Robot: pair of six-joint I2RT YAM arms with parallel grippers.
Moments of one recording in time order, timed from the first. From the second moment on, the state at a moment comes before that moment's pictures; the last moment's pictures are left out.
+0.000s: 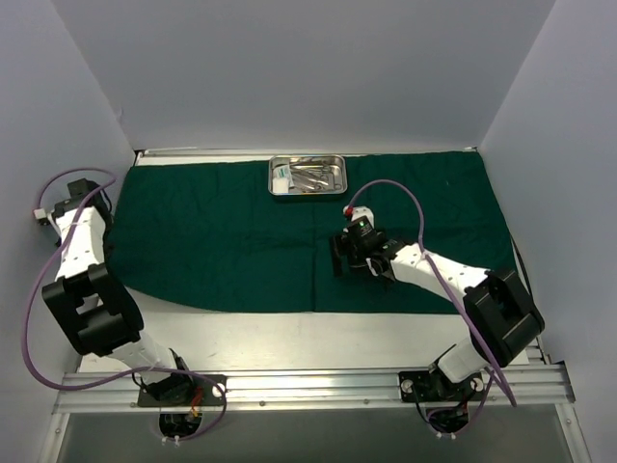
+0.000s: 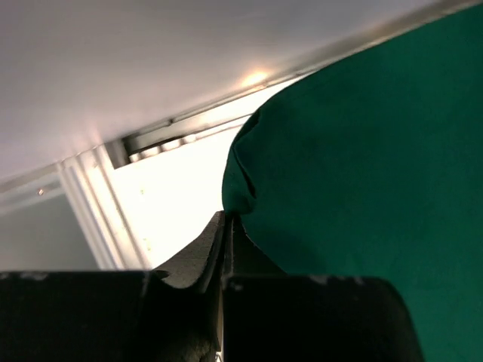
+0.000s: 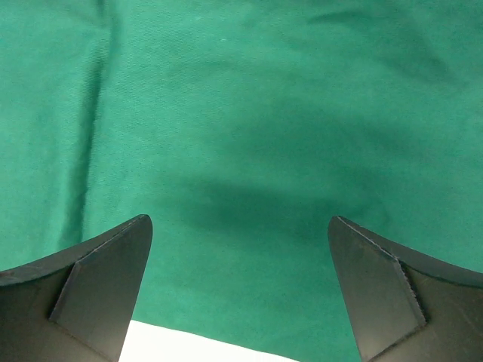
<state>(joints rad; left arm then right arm) 0.43 1.64 1.38 -1.04 -0.64 -0.58 0.63 1.52 0.87 -0.32 0.21 0.37</state>
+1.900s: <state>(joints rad) 0.25 1.13 0.97 -0.86 -0.48 -0.56 1.10 1.69 0.99 -0.63 0.31 0.68</state>
